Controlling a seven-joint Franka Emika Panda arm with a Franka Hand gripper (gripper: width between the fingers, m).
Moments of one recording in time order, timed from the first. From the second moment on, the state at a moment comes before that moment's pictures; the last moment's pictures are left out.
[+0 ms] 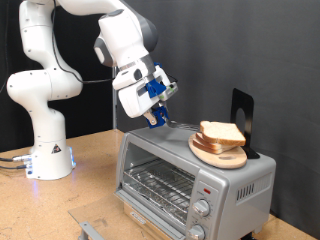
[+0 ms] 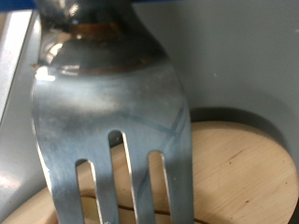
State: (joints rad) arm -0.04 -0.35 0.29 -2.56 0.58 2.57 0.17
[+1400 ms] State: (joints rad) arm -0.04 -0.22 0.32 -2.46 0.53 2.70 0.25
